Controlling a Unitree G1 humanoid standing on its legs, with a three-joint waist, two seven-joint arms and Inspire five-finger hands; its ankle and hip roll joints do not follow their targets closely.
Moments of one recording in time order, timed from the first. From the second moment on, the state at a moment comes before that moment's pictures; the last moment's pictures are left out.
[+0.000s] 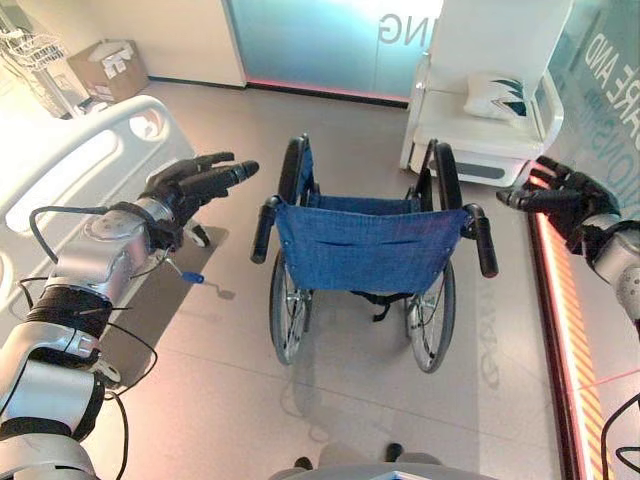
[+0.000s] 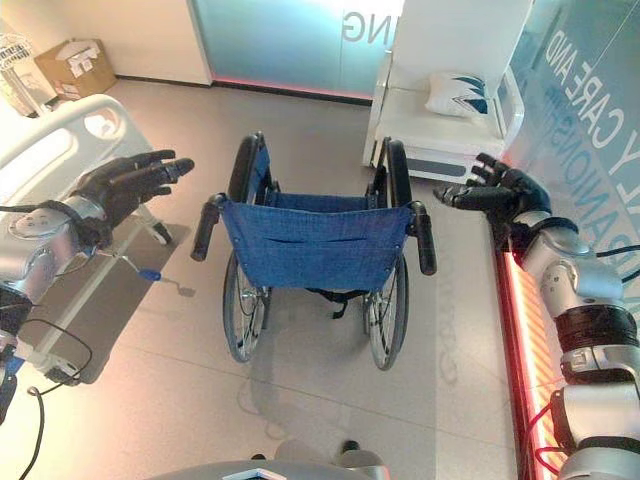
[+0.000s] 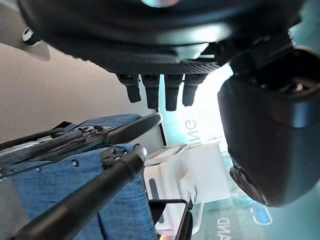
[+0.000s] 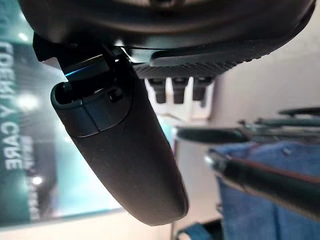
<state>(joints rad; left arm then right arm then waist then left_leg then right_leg) -0.71 0.95 -0.40 0.55 -0.71 0.21 -0.20 -0.58 -0.91 0.17 0.52 0.92 0.31 0.04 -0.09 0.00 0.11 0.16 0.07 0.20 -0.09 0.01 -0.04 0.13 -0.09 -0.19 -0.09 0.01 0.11</state>
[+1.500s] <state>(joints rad) -0.64 0.85 -0.42 0.40 -0.65 0.25 -0.09 -0.49 -0.71 0.25 0.40 0.99 0.36 -0.30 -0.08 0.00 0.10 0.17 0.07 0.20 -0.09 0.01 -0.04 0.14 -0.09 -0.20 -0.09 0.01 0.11</state>
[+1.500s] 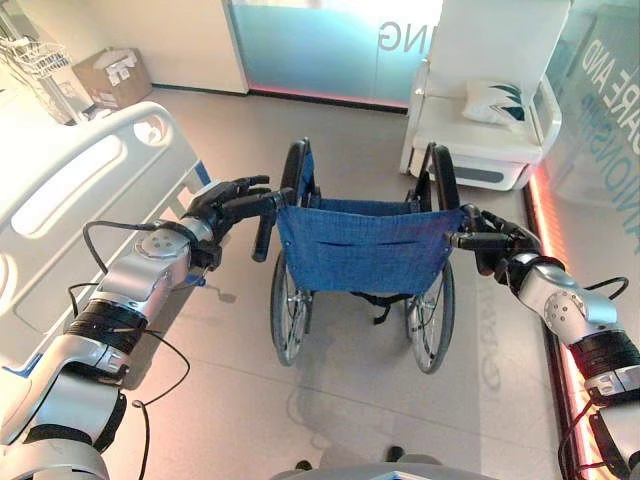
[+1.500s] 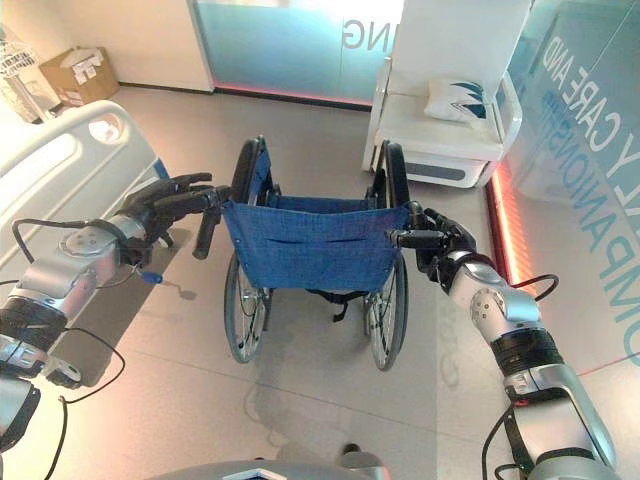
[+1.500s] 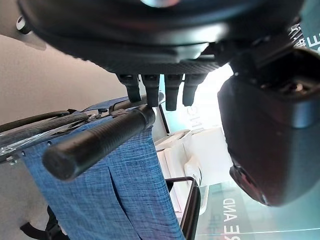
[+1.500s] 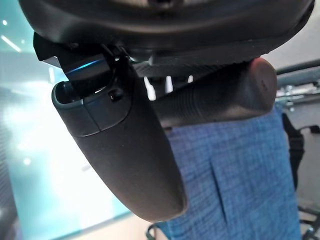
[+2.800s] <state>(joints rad) -0.56 0.83 -0.37 0.39 -0.68 0.26 -0.09 -0.46 -0.79 0.25 0.41 0.95 0.47 -0.05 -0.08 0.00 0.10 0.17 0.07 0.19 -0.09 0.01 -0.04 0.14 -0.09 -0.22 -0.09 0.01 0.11</state>
